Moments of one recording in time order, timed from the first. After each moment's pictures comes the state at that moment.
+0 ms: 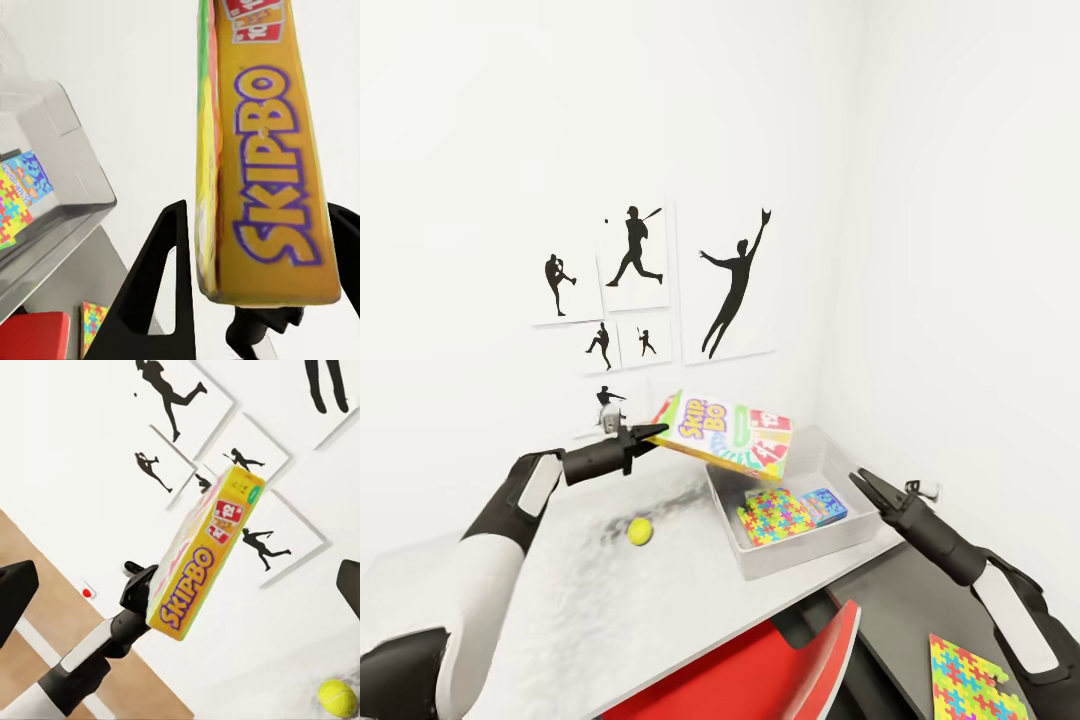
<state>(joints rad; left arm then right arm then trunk) -0.88 0.06 0.19 -0.69 0.55 1.01 -0.83 -0.37 -0.30 -0.09 -1.14 -0.99 0.52 1.02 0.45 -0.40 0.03</state>
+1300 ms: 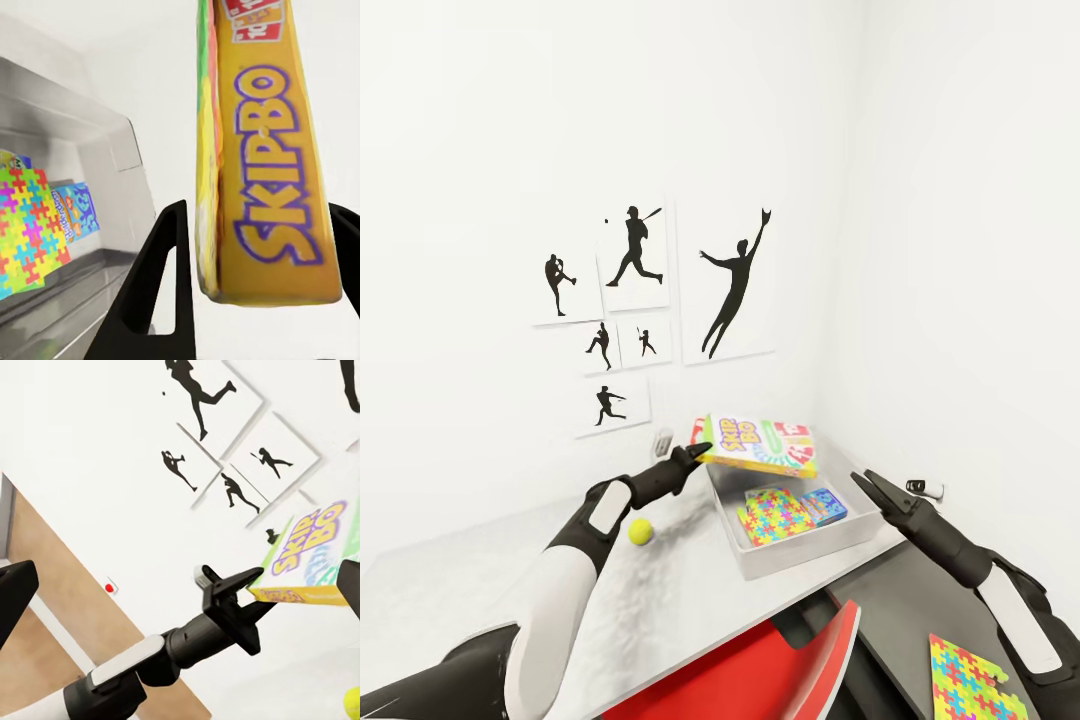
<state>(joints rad) -0.88 -0.17 0.31 -0.49 0.56 0.60 -0.49 -0.37 -0.31 -0.09 -1.13 -0.99 0.53 1.11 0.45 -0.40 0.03</state>
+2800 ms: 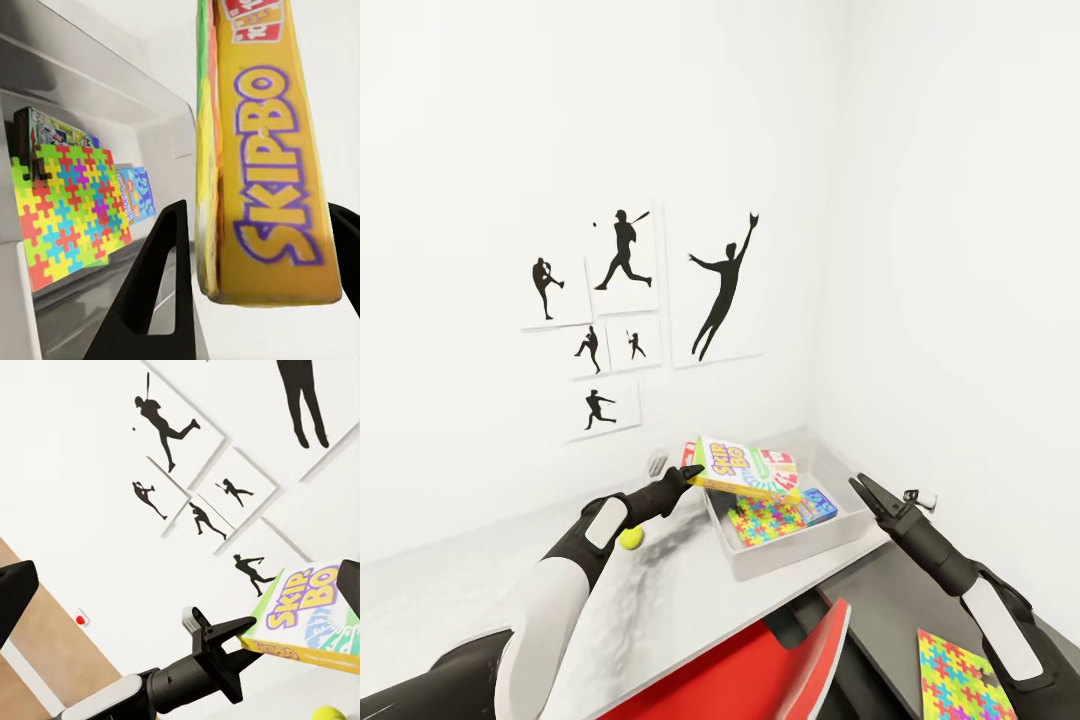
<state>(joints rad) -0.86 -0.14 0.29 -0.41 0.54 0.53 -0.42 -0.36 -0.26 -0.11 -1.06 -0.99 0.43 1.07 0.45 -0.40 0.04</state>
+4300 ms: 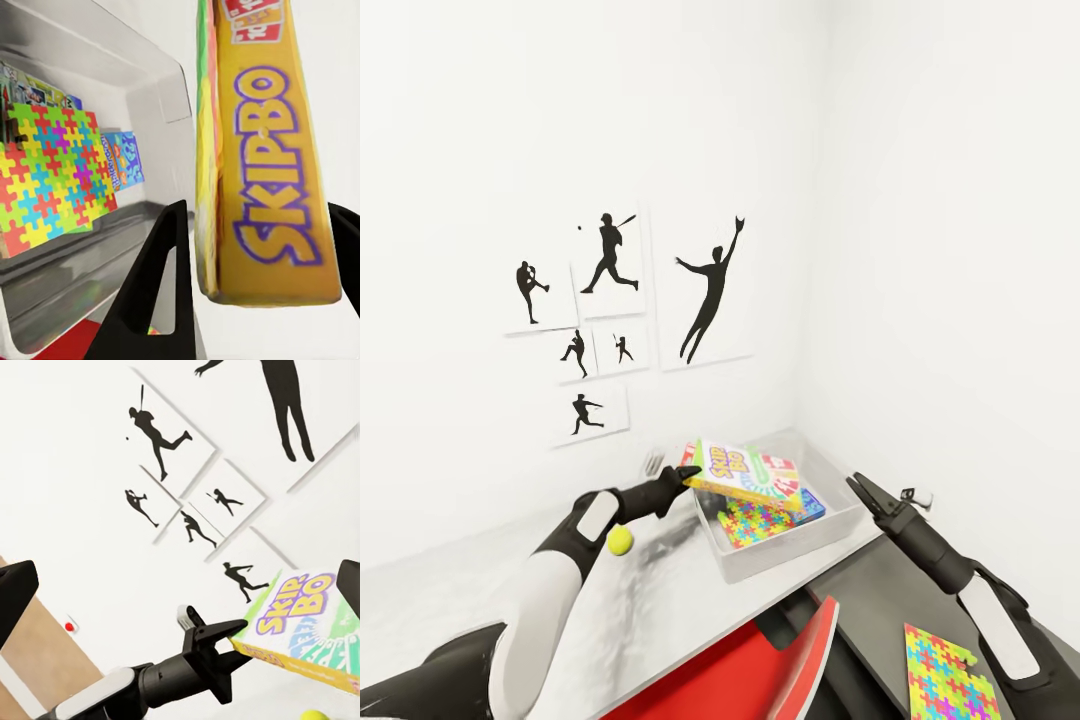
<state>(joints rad) -0.88 -0.12 0.30 -0.42 0.54 0.66 -0.40 -0.36 -0.25 -0.10 -1.07 -0.99 0.43 1.04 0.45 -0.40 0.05</state>
